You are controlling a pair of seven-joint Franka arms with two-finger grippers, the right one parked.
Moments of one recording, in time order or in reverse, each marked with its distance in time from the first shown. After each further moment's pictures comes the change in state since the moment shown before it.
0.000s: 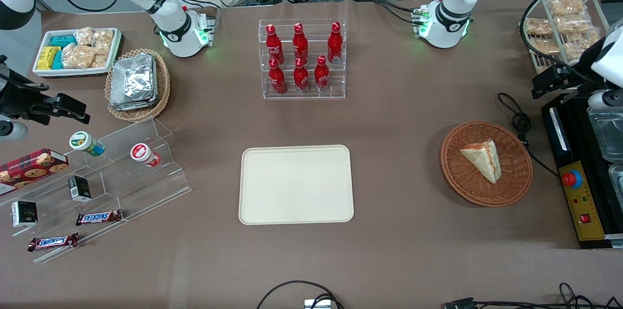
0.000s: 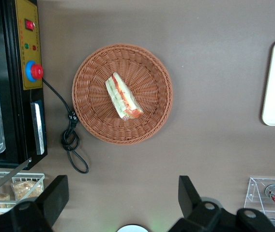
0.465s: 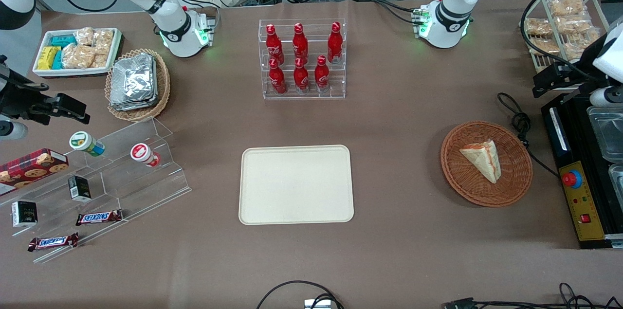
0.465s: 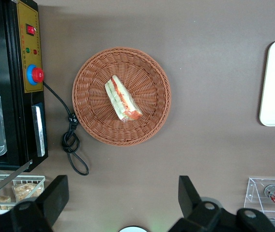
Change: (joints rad) arm -0.007 -0.022 -0.005 0.010 0.000 0.001 0.017
